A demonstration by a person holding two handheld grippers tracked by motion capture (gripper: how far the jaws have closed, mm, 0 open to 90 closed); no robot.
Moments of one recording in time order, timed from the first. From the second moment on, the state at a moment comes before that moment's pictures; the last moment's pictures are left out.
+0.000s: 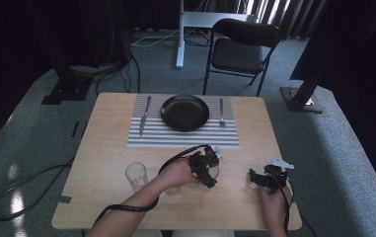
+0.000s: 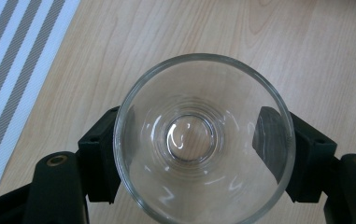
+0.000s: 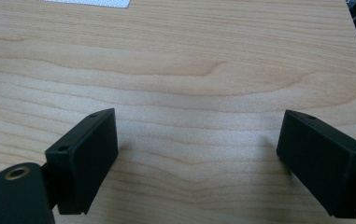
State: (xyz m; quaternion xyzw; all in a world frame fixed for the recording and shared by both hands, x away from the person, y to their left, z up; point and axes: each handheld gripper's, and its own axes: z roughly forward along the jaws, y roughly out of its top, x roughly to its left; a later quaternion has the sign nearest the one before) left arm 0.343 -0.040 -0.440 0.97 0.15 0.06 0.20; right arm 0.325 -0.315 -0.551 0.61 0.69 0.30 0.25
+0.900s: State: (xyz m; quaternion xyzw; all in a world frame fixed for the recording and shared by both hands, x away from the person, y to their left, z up) left arm 0.372 -0.011 -0.422 0.95 0.22 0.09 0.23; right arm 0.325 -0.315 -0.551 0.60 0.69 0.30 0.25
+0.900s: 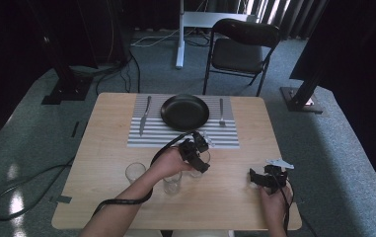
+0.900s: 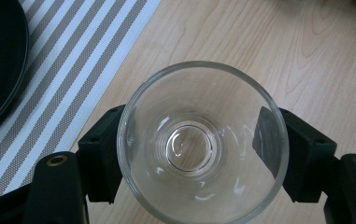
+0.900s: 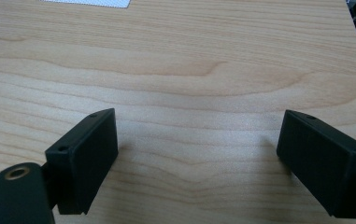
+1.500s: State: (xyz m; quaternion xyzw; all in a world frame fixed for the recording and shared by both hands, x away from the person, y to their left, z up) left arm 0.389 0.018 -0.419 0.93 0.26 0.11 0.23; right arm 0.325 -0.315 -0.551 0.61 0.69 0.30 0.25
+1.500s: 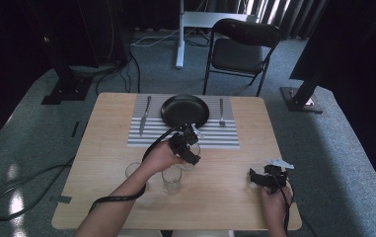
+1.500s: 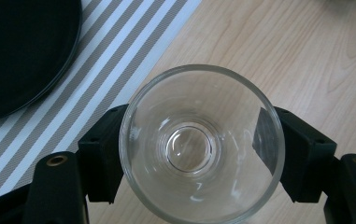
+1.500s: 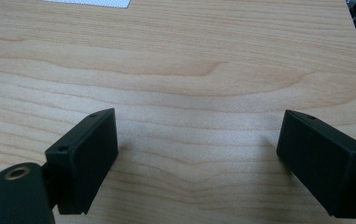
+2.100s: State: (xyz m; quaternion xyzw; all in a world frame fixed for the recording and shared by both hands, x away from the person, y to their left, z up) left arm 0.397 0.064 -0.416 0.92 0.31 0.12 0.22; right arm 0.325 -0.315 -0.551 0.61 0.69 0.30 0.25
